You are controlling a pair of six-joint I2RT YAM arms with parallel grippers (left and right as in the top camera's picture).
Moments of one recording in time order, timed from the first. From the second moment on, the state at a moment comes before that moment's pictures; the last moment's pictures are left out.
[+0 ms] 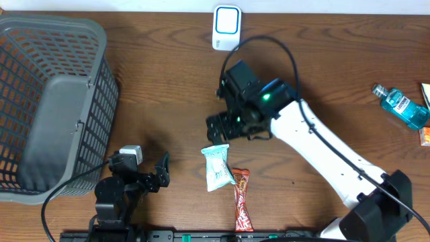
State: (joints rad) left arm -0.06 0.13 0.13 -0.44 0.20 -0.22; right arm 0.67 1.70 1.45 -1.07 -0.26 0.37
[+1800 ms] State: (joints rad) left arm -0.06 0.13 0.13 -0.44 0.20 -0.22; right arm 0.30 1.84 0.89 -0.53 -0.89 0.37
